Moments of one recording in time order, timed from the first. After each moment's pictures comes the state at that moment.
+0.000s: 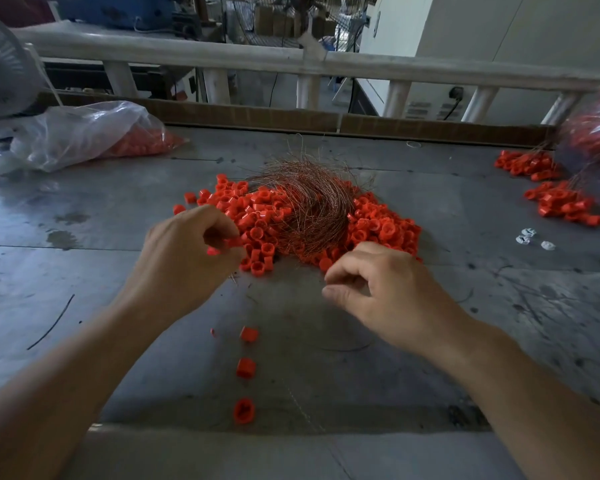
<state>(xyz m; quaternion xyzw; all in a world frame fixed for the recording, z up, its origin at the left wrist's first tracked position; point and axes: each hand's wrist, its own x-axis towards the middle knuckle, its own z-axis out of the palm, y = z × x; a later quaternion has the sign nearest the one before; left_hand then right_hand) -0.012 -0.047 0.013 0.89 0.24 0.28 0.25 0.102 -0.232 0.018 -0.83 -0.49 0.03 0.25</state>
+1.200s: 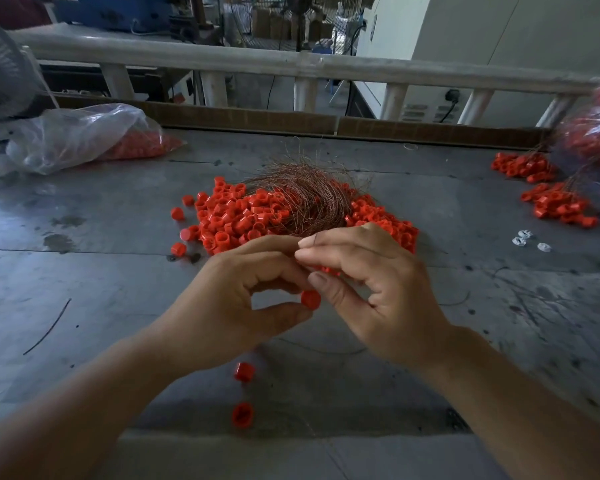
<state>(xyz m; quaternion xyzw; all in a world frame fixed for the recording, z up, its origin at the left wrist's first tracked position) -0.017 -0.081 0.011 0.87 -0.10 0.22 0.44 0.091 -0.222 0.019 -0.65 -0.61 -0.18 0.42</state>
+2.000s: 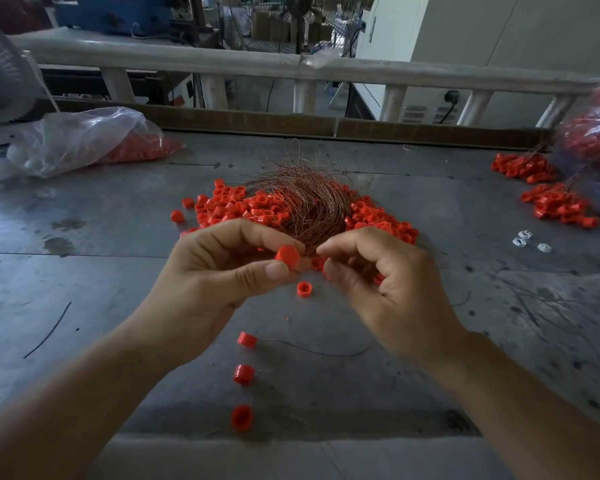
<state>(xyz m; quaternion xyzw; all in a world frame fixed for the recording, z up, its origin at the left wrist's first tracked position) -0.018 -0.079 0.023 0.61 -0.04 0.19 0.77 0.092 -0.228 0.020 -0.69 -0.54 -0.08 0.48</state>
